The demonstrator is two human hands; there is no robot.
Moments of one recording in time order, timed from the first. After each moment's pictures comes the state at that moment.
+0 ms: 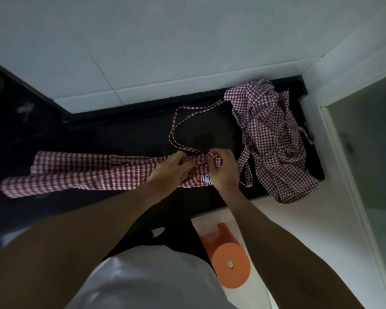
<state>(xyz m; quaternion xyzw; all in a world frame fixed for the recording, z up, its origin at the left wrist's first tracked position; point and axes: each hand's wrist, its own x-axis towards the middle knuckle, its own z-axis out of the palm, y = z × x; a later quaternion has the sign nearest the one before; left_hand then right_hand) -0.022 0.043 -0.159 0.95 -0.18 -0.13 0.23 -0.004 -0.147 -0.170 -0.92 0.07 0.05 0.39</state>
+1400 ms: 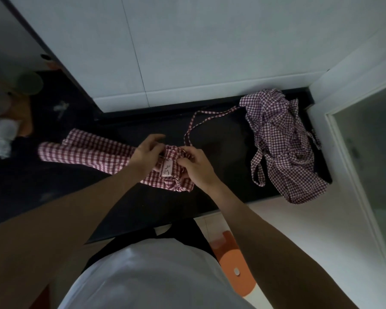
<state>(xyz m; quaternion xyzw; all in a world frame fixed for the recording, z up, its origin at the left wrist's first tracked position) -0.018 0.141 -0.117 0.78 0.20 -0.18 0.56 -0.019 -0.035 -0.109 -0.77 0.04 0.32 0.55</state>
